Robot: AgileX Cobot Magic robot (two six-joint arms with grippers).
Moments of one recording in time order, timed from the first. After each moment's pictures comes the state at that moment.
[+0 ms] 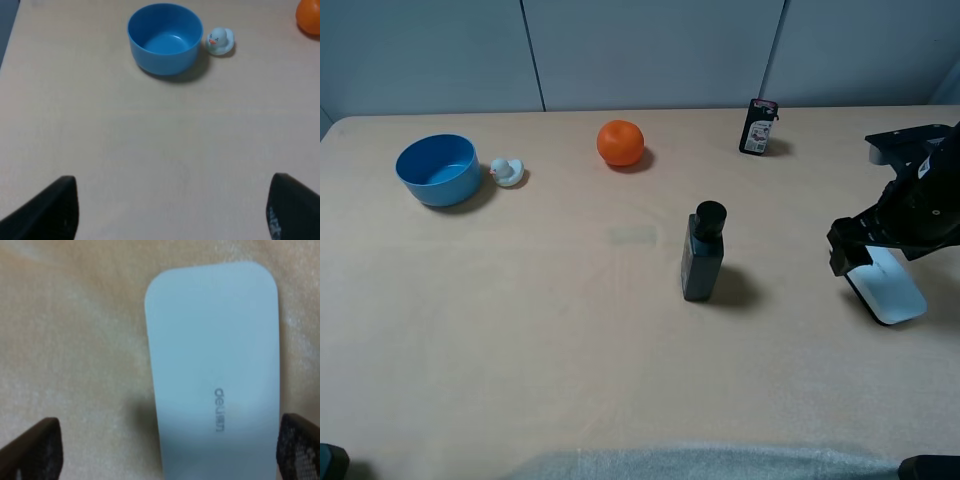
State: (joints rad) left arm 0.02 -0.01 -0.49 0.01 1.05 0.03; right arm 0.15 1.60 -0.70 -0.05 0.64 0.00
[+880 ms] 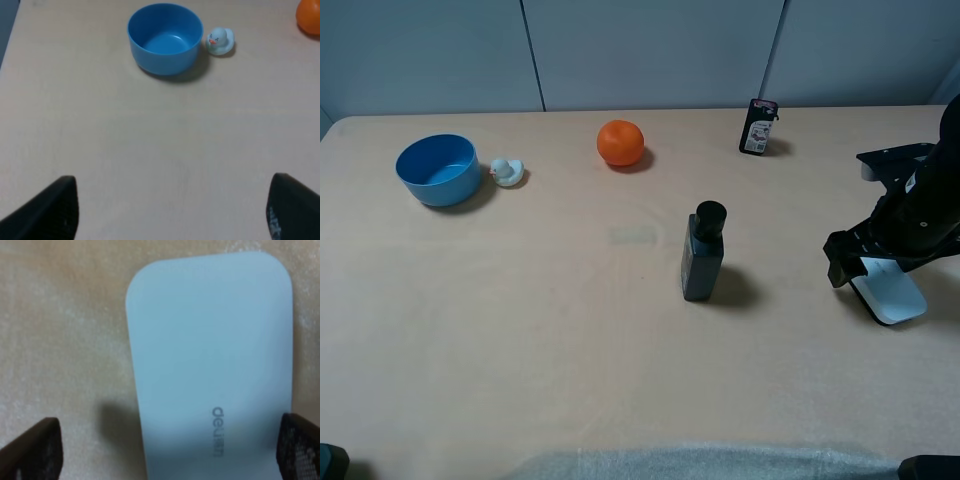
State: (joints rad) left arm 0.02 -0.01 -0.49 0.01 1.05 0.03; right arm 0.12 1.70 -0.70 -0.07 0.59 0.00
